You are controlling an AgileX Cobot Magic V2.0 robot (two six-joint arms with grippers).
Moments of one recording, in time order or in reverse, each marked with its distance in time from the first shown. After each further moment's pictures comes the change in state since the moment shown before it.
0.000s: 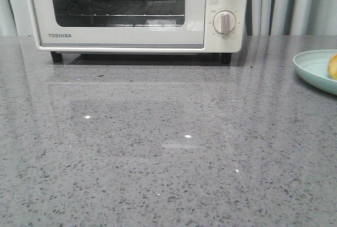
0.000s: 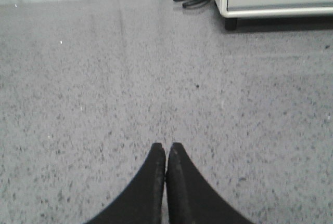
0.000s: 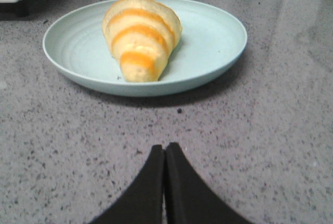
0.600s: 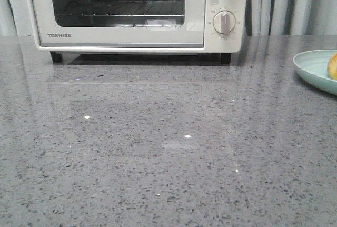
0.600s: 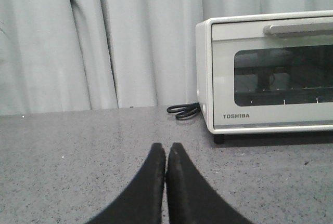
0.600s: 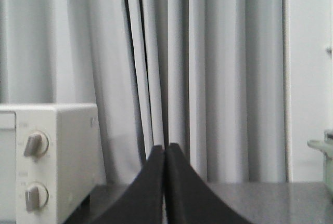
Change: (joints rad) left arm 0.000 0.000 0.000 0.000 -0.345 0.000; right arm 0.000 0.000 0.000 0.000 -0.682 0.006
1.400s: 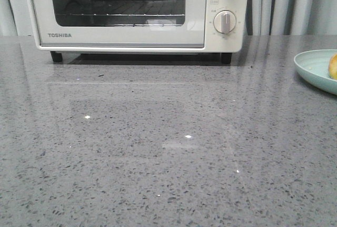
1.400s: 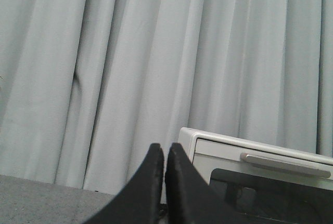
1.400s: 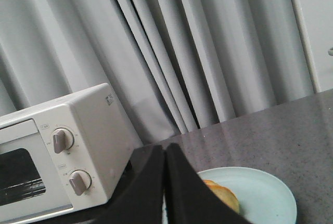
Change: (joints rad) left arm 0.000 0.000 -0.023 -0.132 -0.282 -0.143; right arm 0.004 -0.002 -0.173 0.000 0.389 0.321
